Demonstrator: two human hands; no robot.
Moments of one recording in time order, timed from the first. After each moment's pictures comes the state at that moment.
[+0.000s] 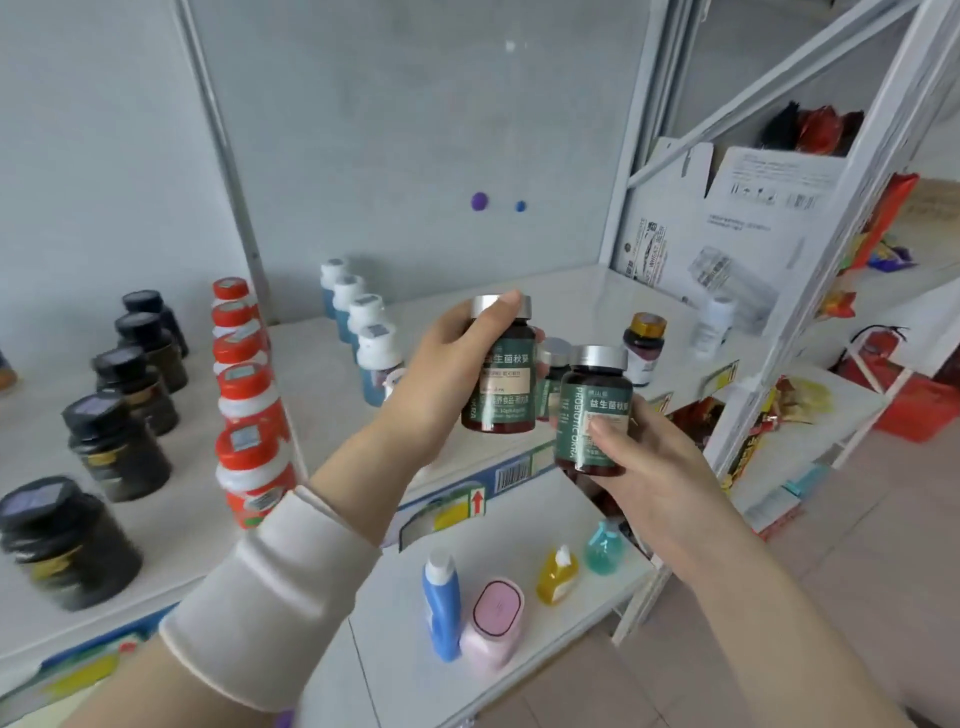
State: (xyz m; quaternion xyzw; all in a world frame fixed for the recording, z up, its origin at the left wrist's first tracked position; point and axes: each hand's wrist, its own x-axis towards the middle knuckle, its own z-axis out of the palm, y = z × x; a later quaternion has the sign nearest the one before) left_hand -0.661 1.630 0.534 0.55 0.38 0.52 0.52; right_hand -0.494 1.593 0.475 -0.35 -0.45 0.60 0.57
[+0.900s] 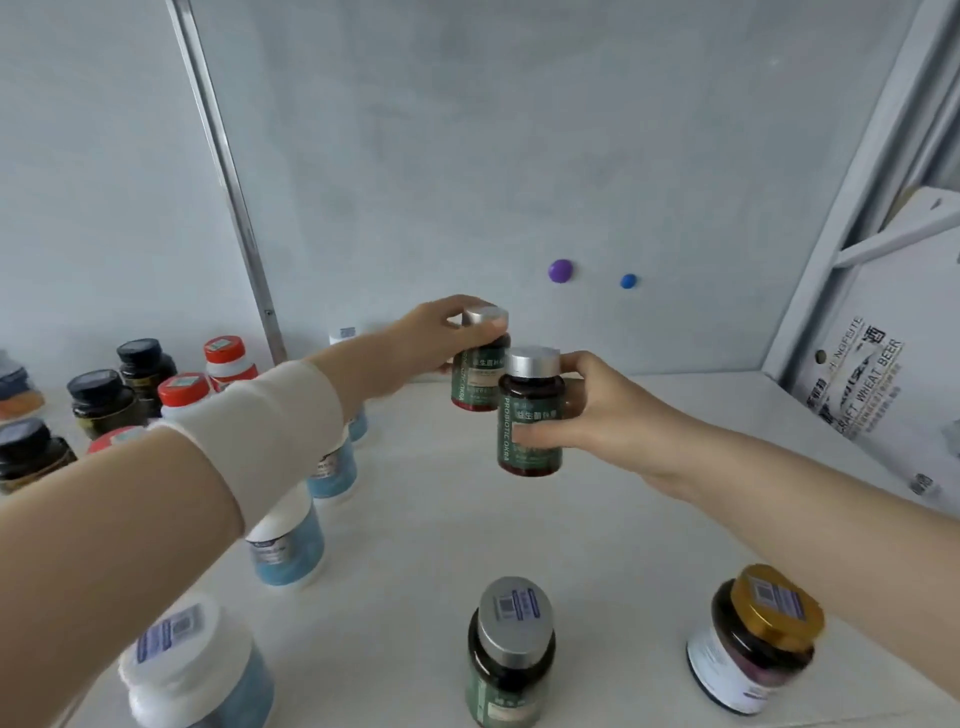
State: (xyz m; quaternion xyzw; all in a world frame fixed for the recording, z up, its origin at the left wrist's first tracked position) left_hand -0.660 1.907 0.553 0.57 0.62 0.43 0.32; right_hand -0.468 1.911 0.537 -0.38 -0.74 0.50 0.25
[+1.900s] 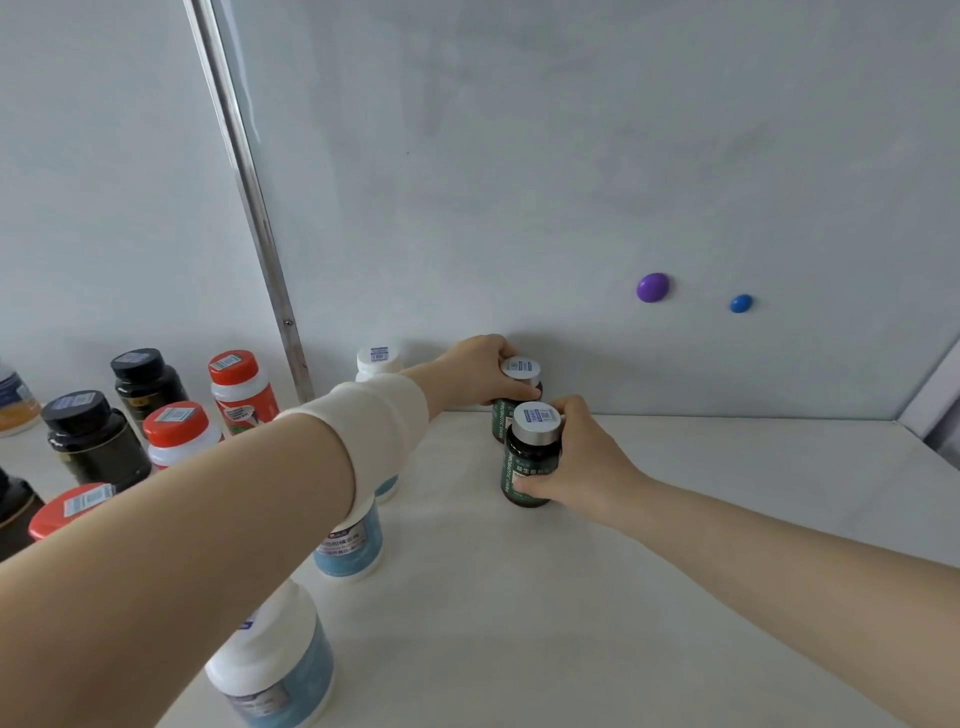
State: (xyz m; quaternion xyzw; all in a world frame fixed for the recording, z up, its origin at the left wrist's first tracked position) left_hand -0.722 2.012 0.506 0.58 0.73 0.27 0.24; right_hand -0.567 2.005 0.469 -0.43 -0.82 0.35 0.18
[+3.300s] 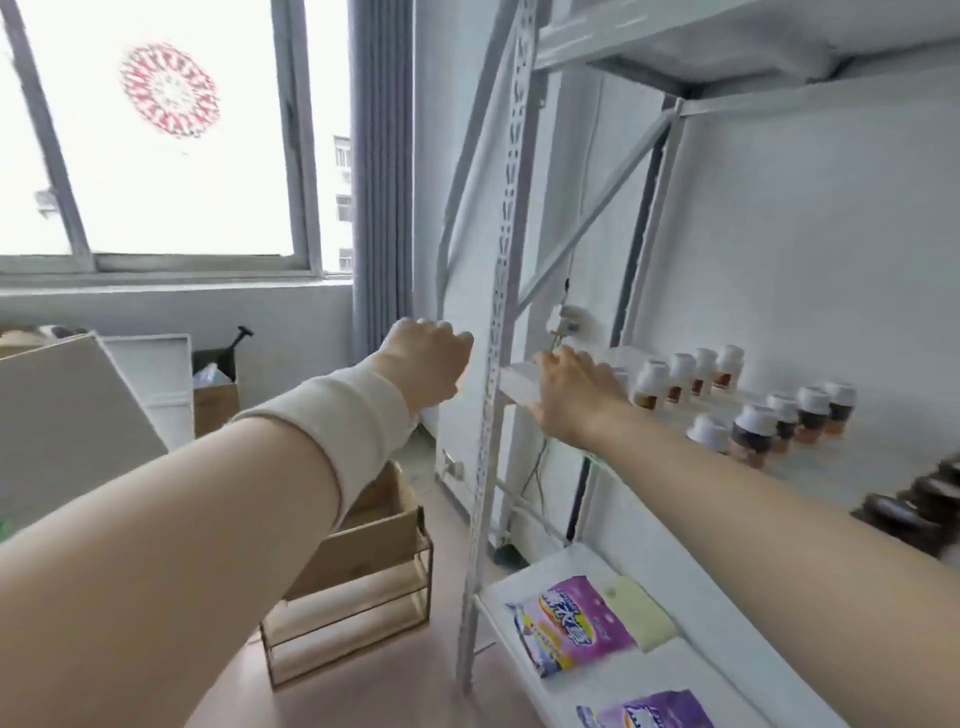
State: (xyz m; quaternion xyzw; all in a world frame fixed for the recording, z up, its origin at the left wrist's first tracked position) left_hand -0.905 1.202 0.572 0.17 0.95 -0.18 -0.17; right_hand -0.892 1.364 0.551 0.06 -0.99 -0.06 0.11
